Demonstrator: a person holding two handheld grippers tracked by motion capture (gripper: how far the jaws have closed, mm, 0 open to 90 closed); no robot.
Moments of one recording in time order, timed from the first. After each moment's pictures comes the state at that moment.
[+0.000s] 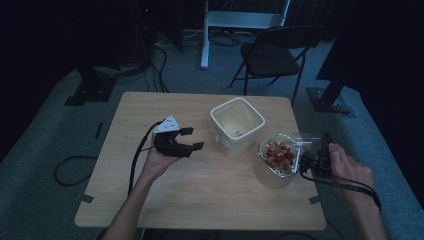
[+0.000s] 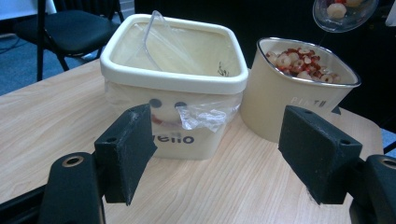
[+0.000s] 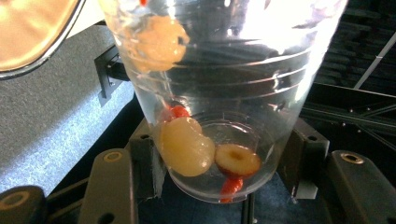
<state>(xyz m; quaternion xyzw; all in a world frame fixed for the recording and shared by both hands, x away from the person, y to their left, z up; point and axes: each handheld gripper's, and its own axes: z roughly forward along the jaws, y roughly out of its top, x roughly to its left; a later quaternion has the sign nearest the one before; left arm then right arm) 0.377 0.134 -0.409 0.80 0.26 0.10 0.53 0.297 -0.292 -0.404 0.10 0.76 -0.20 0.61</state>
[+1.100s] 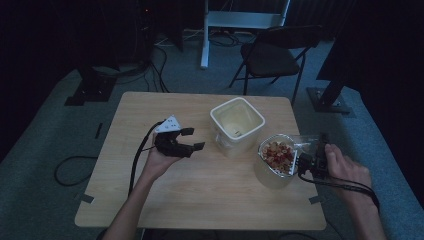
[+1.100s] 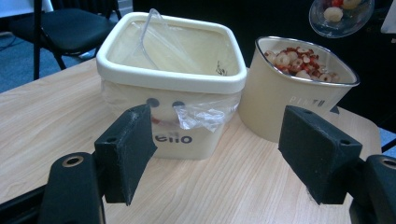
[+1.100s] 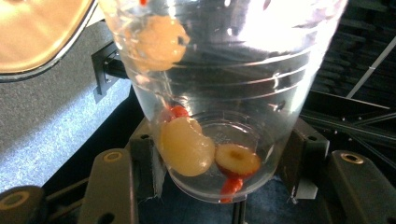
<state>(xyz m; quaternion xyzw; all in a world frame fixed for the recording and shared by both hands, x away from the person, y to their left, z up) 0.378 0.132 -0.410 0.80 0.26 0.10 0.53 0.296 -0.288 -0.408 0.08 0.76 -0.21 0.61</state>
